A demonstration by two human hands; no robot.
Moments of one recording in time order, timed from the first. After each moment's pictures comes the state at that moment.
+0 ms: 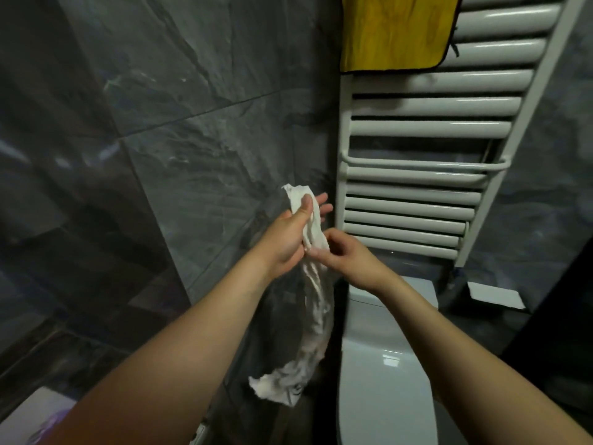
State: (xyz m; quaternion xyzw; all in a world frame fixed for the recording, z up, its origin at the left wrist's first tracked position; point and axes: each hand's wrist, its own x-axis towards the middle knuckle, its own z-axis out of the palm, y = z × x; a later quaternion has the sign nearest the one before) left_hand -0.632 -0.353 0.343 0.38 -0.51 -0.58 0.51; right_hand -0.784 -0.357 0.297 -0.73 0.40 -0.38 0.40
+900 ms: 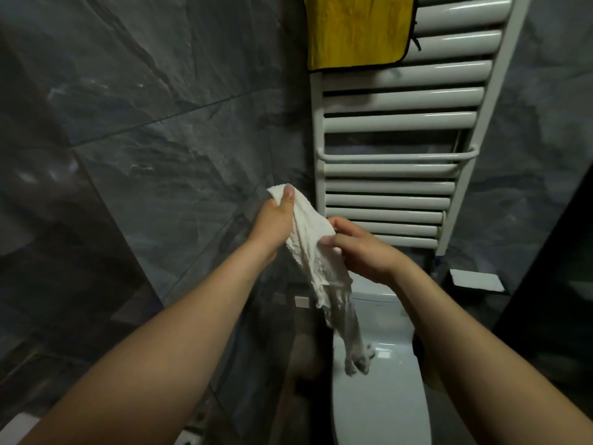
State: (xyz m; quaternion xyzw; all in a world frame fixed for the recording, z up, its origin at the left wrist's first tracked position) left_hand -0.660 -0.381 0.348 0.58 -0.55 -0.34 0.50; right_hand -0.840 -0.355 0.310 -0.59 0.35 -0.38 0.61
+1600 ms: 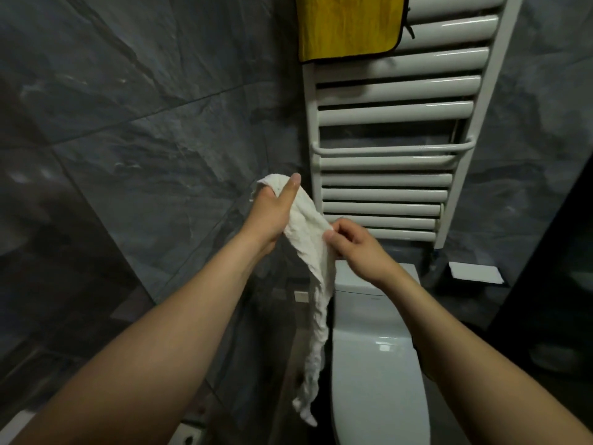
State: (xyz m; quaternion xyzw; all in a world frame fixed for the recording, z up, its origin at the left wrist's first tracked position) left_hand -0.672 -0.386 0.355 0.49 -0.54 -0.40 0.55; right_hand -0.850 -0.357 0.282 -0.66 0.43 -0.46 0.40
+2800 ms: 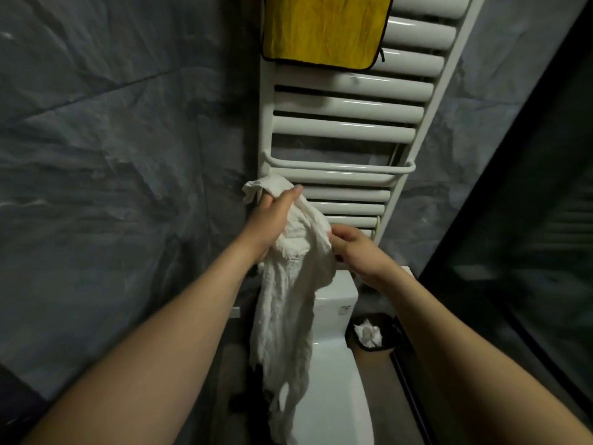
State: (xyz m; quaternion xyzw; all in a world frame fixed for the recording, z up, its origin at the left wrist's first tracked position) left_hand -0.663 -0.531 0.328 0.39 -0.57 -0.57 0.45; right_hand -0.844 -0.441 0.306 -0.57 0.58 -0.42 0.40
